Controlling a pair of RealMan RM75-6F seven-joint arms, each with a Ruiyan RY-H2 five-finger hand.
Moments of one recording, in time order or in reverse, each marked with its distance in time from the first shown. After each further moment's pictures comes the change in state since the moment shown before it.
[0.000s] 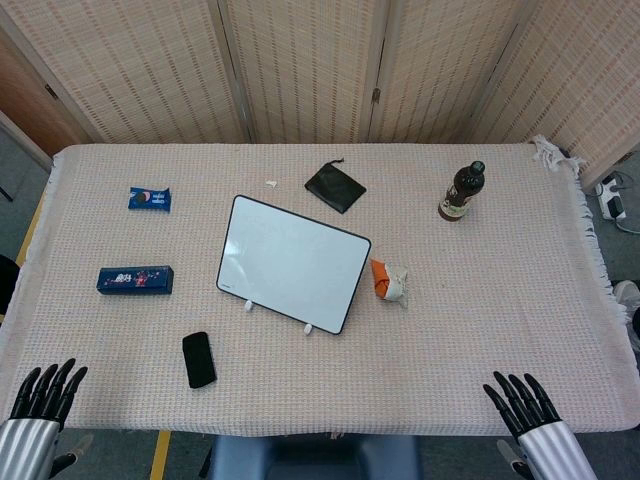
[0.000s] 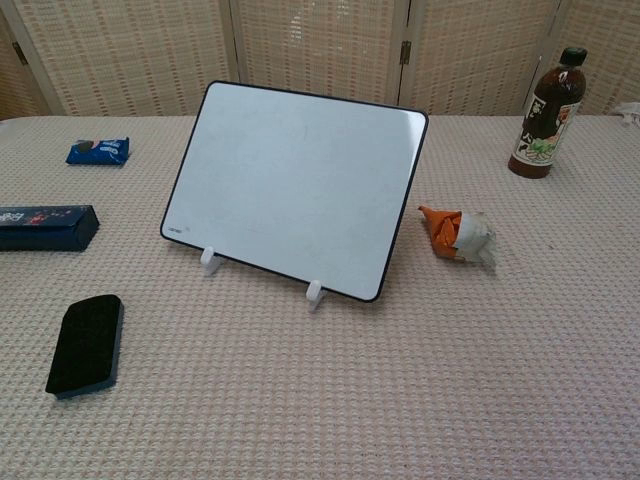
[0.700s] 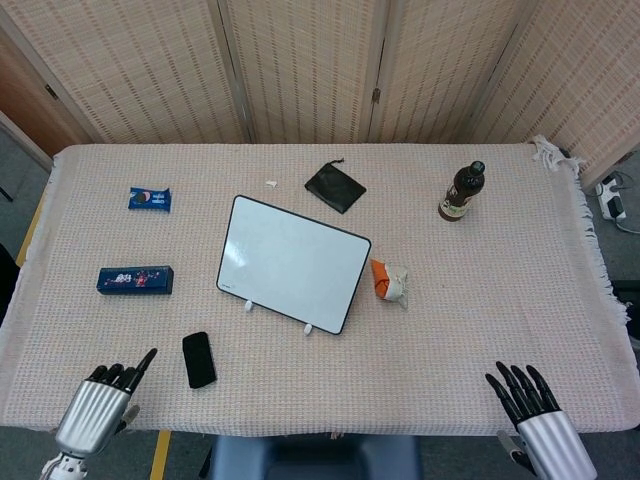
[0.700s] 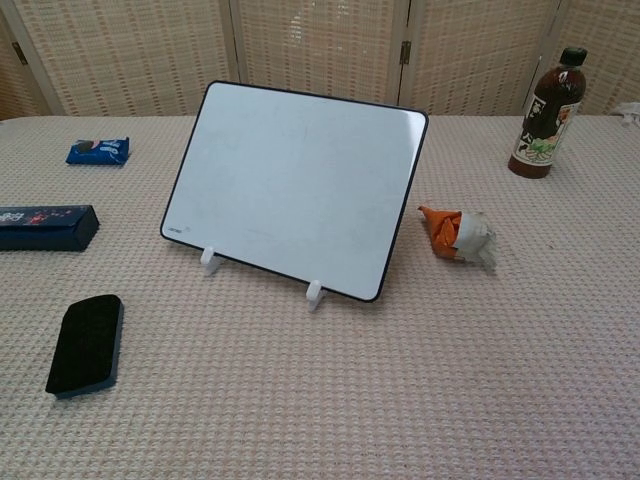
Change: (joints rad) left arm -0.172 -0.154 -0.090 0.141 0.070 -0.196 0.171; right arm 0.021 -0.003 0.029 -0.035 0.068 -0.058 -0.009
